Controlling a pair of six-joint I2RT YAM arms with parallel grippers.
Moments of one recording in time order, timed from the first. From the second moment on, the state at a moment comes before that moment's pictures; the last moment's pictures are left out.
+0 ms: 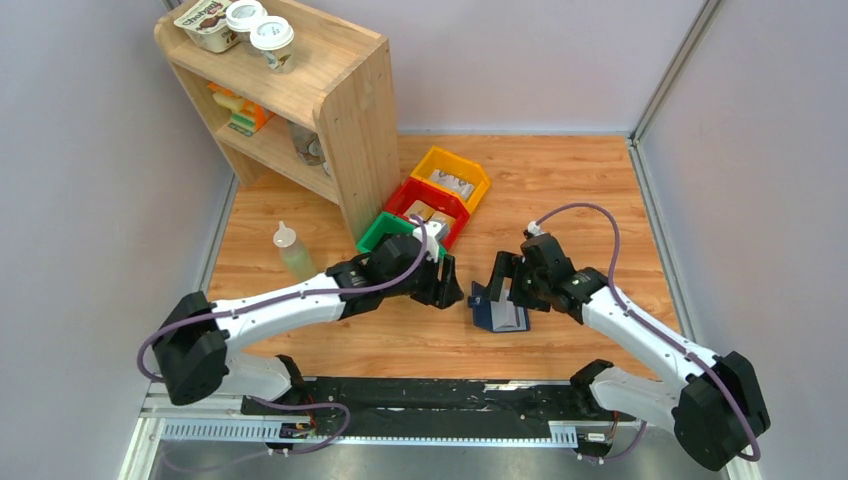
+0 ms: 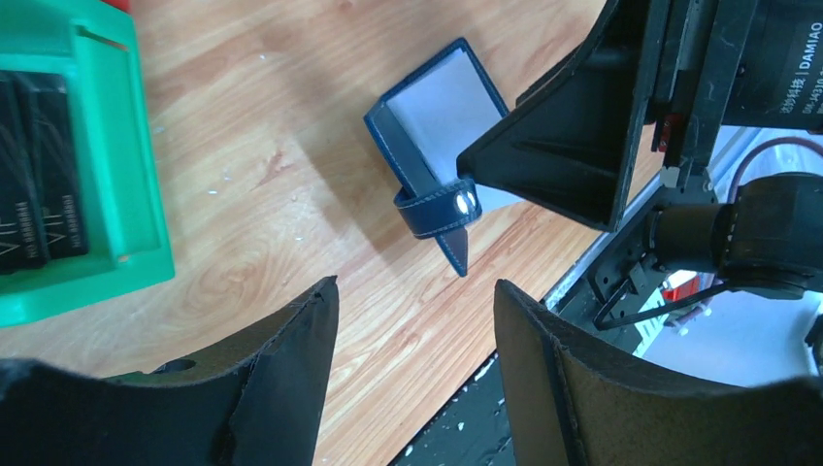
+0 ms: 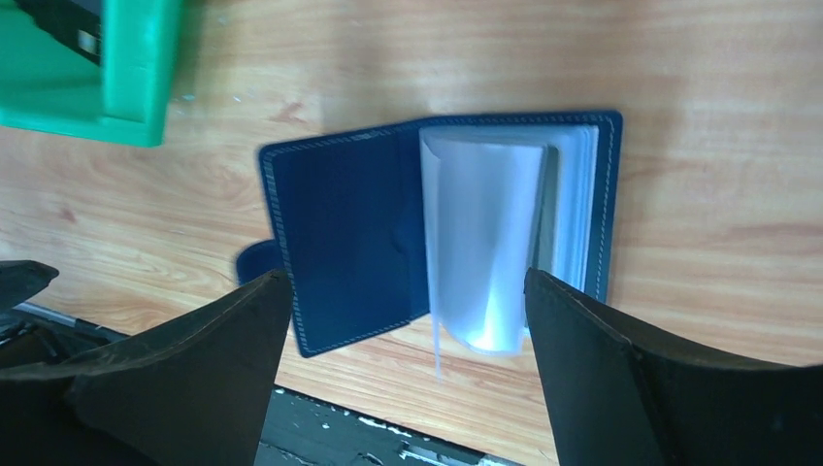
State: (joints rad) left arm -0.98 1.28 0.84 -0.13 0.04 -0.59; right arm 0.56 1.06 0.67 -0.52 -0.04 0.69
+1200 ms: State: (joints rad) left arm -0.98 1.49 0.85 -0.07 0.14 -0.58; right arm 0.56 1.16 0.55 -0.17 -0.32 0.77
